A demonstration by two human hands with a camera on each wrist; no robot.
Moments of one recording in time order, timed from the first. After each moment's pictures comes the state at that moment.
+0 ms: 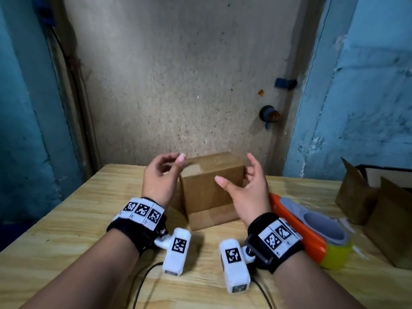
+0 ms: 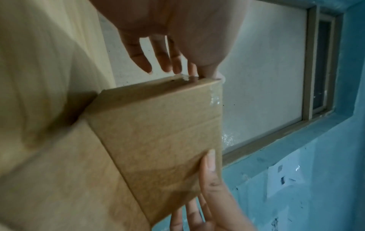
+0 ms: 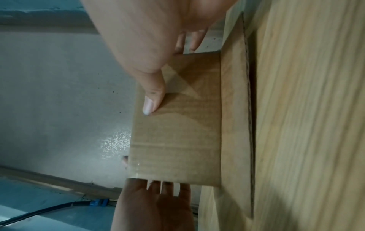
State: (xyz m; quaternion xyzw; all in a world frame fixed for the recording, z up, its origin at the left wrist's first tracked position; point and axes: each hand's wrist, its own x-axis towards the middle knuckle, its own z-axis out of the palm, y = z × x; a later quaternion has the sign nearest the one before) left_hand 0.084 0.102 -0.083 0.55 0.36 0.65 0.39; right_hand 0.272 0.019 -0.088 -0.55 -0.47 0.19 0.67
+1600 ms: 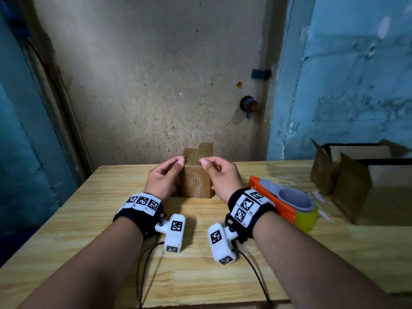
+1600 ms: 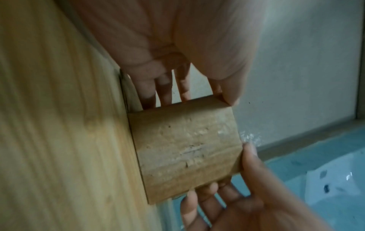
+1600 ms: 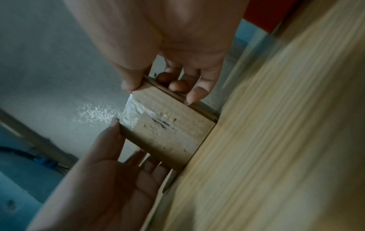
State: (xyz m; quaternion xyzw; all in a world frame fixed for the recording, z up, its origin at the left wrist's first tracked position) left_hand 0.096 0.086 -0.087 0.53 0.33 0.54 0.56; right_hand 0.252 0.010 -0.067 -0.58 -0.51 0.25 0.59
